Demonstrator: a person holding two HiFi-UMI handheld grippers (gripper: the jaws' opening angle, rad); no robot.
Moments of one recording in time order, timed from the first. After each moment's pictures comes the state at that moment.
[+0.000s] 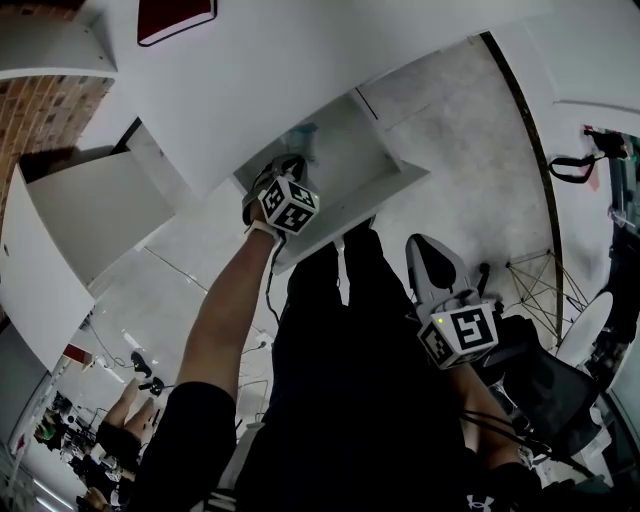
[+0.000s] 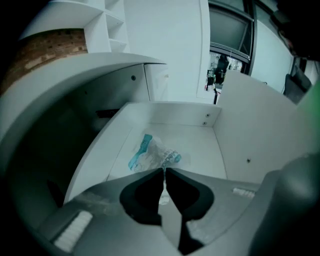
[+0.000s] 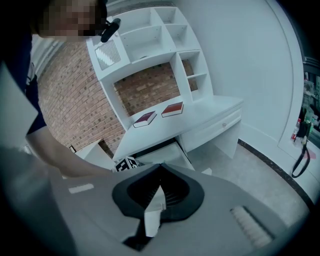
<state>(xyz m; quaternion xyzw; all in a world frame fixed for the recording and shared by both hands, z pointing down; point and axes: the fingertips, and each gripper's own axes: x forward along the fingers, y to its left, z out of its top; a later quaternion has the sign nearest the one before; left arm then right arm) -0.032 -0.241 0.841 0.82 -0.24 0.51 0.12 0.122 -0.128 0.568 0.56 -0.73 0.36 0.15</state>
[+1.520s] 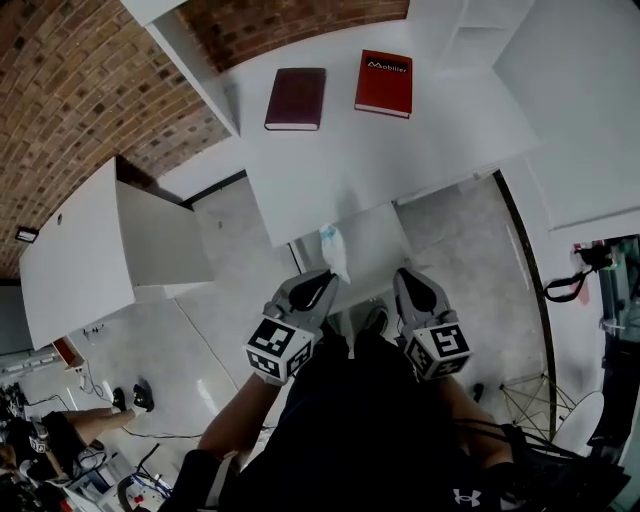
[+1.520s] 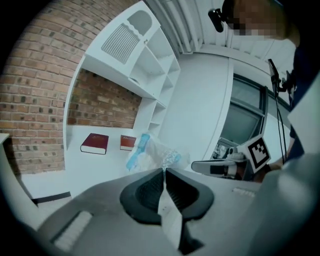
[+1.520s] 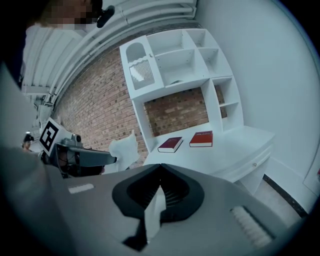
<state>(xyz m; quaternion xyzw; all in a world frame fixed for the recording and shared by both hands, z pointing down) -0.068 -0.175 0.452 0.89 -0.37 0.12 0.23 0.049 -0.180 0.456 0.49 -0.83 0.23 0.10</state>
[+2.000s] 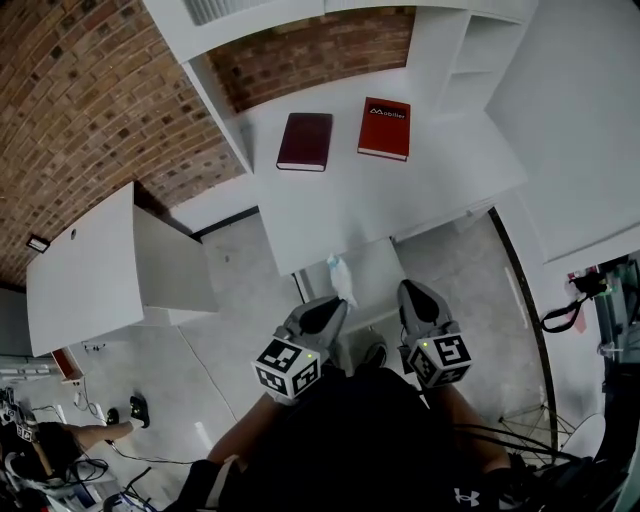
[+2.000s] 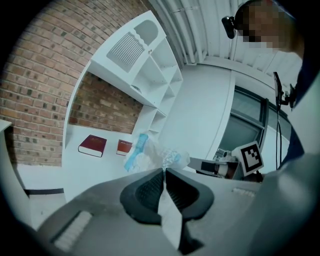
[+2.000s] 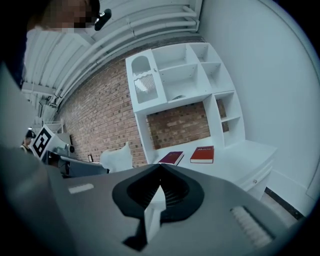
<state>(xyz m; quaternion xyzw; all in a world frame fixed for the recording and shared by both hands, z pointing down) -0.058 -0.161 0.416 0.89 -0.38 0.06 0.25 0.057 -0.192 0.406 0.50 -0.84 0.19 0.05</state>
